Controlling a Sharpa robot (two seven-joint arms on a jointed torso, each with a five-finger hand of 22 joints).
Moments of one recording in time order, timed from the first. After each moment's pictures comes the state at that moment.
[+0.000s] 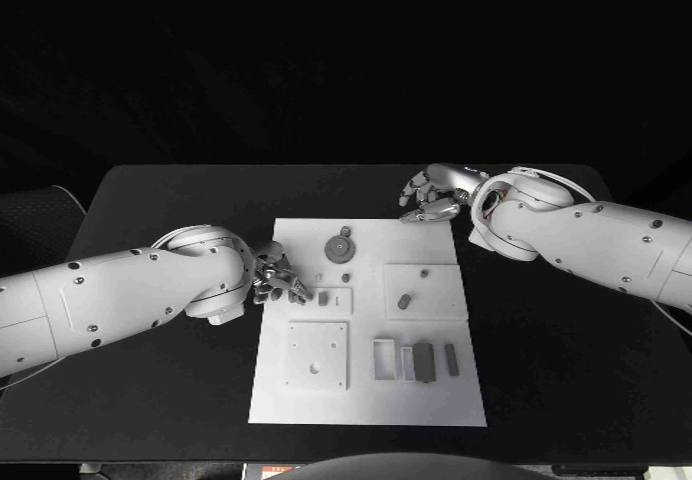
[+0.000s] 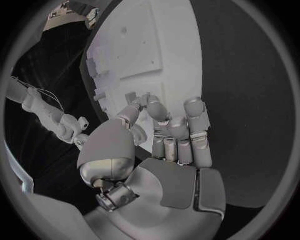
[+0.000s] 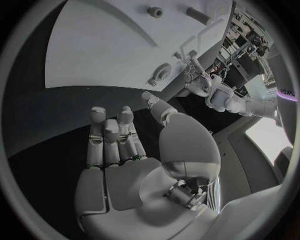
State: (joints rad) left arm 1.34 -0.72 -0.23 1.50 -1.04 0.01 -0.56; left_hand 0.84 -0.16 0.46 -0.14 0.05 1.16 -0.01 0.47 0.71 1.37 -0.11 0.89 0.61 1.19 -0.22 1.44 0.62 0.04 1.32 -0.26 0.66 1.31; right arm 1.26 -0.76 -0.01 1.29 -1.36 -0.20 -0.04; right_hand 1.06 -0.16 0.52 -0.19 0.19 0.85 0.17 0.27 0.46 0.94 0.06 1.15 0.93 1.01 -0.05 1.57 0.82 0.25 0.96 0.03 1.02 1.31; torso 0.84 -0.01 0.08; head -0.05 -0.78
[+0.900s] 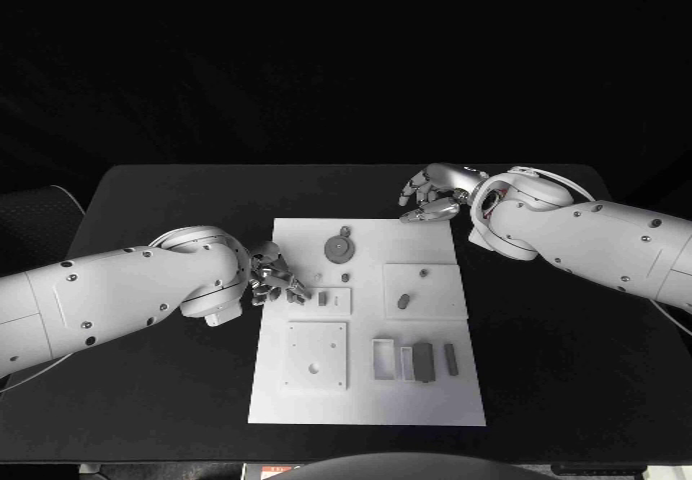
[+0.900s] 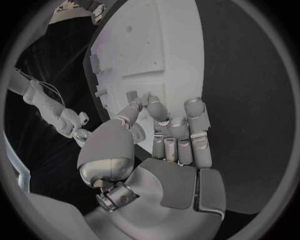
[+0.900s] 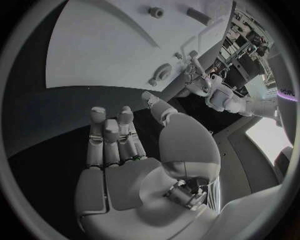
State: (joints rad) left arm 1.34 -0.73 -0.23 1.49 -0.98 0.00 -0.54; left_hand 0.83 -0.17 0.44 -0.16 0.05 1.16 -0.01 0.46 0.71 1.36 -0.11 0.90 0.61 1.18 -0.21 1.44 0.62 0.03 1.32 -0.26 0.66 1.31; right arm 1.26 -0.76 -0.01 1.29 -1.36 -0.20 -0.04; right_hand 1.06 -0.16 0.52 -0.19 0.19 0.84 0.16 0.27 0.46 0.94 0.06 1.15 0.93 1.00 -0.04 1.57 0.82 0.25 0.96 0.04 1.02 1.31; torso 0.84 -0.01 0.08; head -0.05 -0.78
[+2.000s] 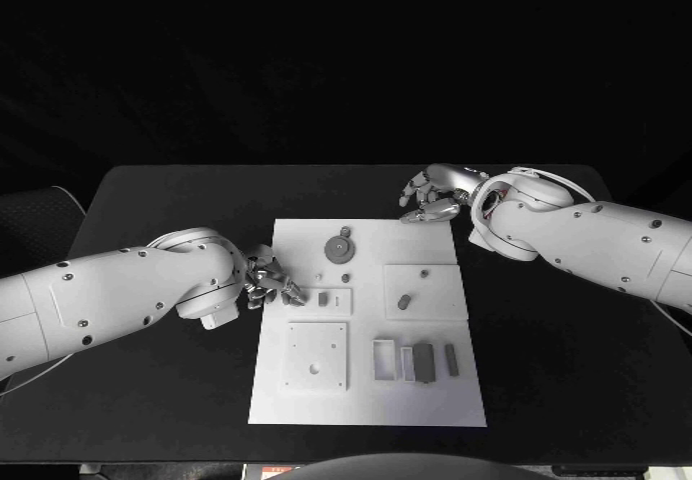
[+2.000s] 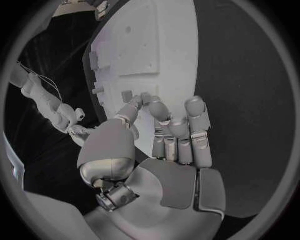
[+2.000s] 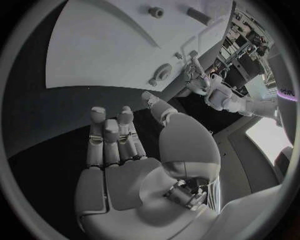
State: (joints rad) left arm 1.34 -0.74 -0.23 1.48 -0.93 0.00 -0.56; left_hand 0.89 -0.14 0.44 -0.20 0.05 1.14 0.00 0.45 0.71 1.35 -0.10 0.90 0.61 1.18 -0.21 1.44 0.62 0.04 1.31 -0.26 0.66 1.31; right arm 1.26 -0.76 -0.01 1.29 -1.36 -0.20 -0.04; right_hand 1.06 -0.16 0.52 -0.19 0.19 0.84 0.17 0.27 0.46 0.93 0.06 1.15 0.93 1.01 -0.05 1.57 0.82 0.25 0.96 0.03 1.02 1.31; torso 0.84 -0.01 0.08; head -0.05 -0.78
